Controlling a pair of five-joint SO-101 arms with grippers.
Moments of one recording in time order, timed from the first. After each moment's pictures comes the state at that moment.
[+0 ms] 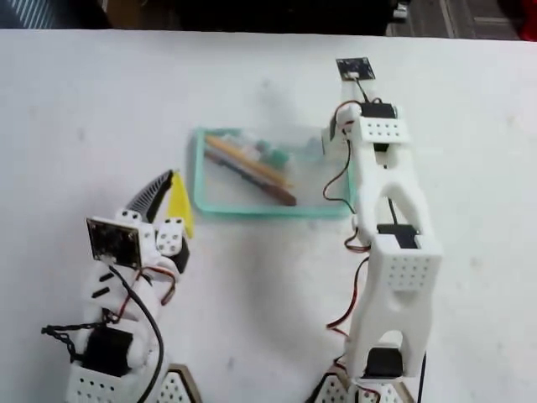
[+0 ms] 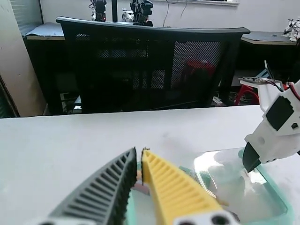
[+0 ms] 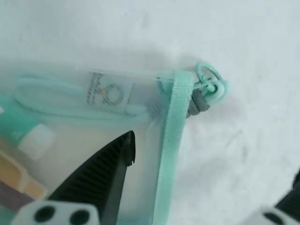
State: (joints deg) left arm 7.1 -104.0 88.2 31.8 5.3; right arm -1.1 38.2 -19.4 66.4 8.4
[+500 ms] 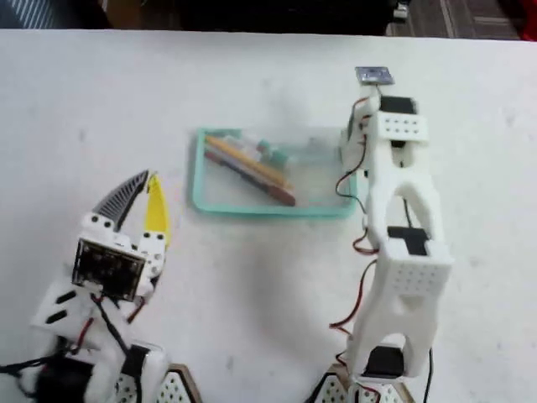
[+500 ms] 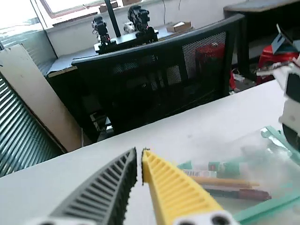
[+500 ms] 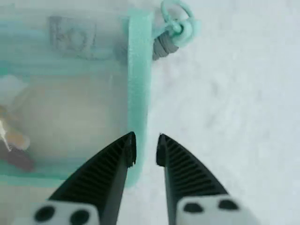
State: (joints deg) left arm 6.3 -96.9 60.4 53.8 -12.8; right arm 2.1 30.5 -25.1 83.8 8.5
